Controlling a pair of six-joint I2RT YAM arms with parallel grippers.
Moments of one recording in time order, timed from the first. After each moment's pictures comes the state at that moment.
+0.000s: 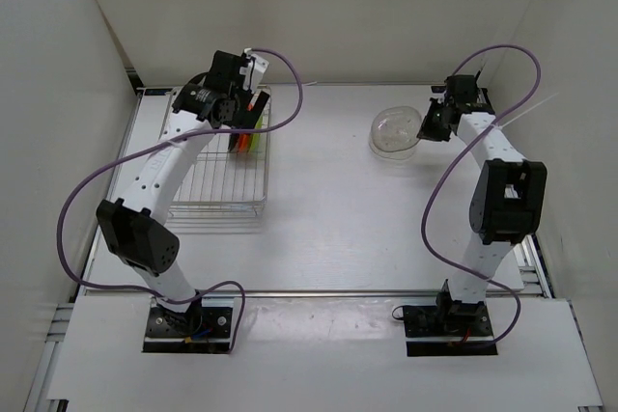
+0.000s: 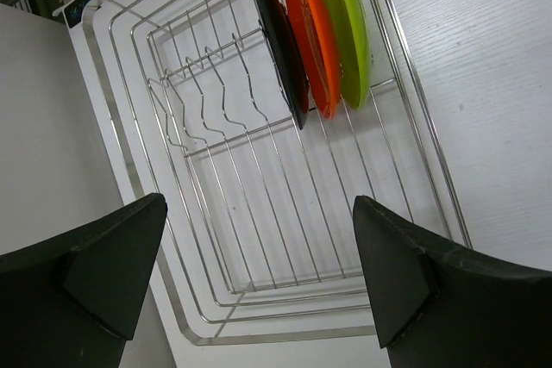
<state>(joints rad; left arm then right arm) -0.40 1.68 1.82 -0.90 -0.34 0.27 0.00 1.86 1.50 -0.53 -0.14 0.33</state>
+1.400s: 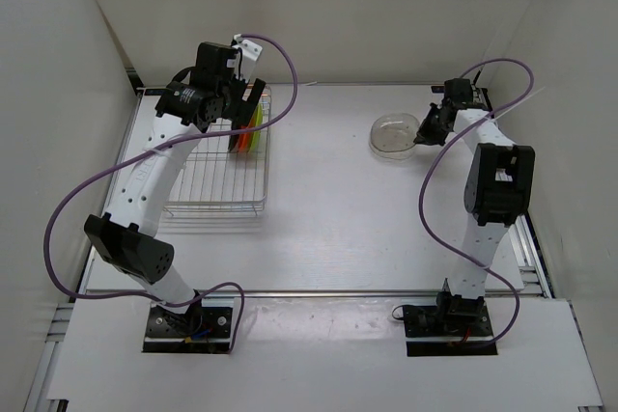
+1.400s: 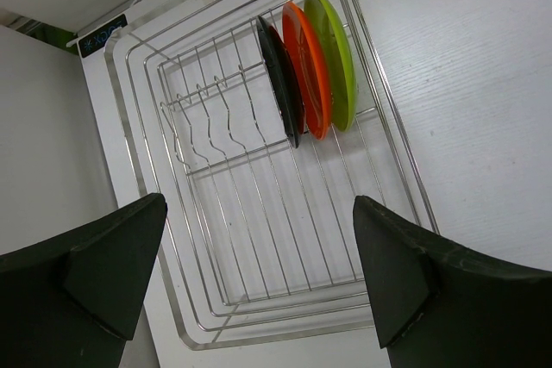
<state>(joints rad) -0.39 1.62 1.89 -0.92 -0.28 0.24 -0.03 2.05 1.60 -0.54 -0.18 0.44</state>
